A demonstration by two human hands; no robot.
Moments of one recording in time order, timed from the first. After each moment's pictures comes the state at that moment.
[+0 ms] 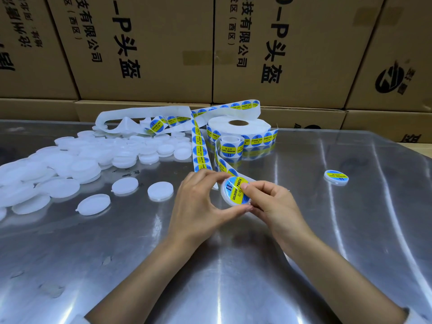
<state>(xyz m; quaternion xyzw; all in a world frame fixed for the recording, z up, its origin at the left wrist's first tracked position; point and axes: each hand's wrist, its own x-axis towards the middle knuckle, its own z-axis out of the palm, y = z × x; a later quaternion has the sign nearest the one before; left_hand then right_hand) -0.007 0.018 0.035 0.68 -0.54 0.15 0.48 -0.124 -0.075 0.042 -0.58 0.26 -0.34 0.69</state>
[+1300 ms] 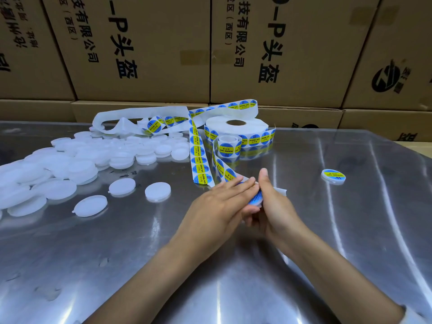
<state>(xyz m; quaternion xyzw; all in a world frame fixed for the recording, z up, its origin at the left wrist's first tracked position) -0.025 0.018 0.036 0.62 -0.69 0.17 0.33 -0.121 -0.070 0.049 -0.53 0.33 -0.30 0.73</state>
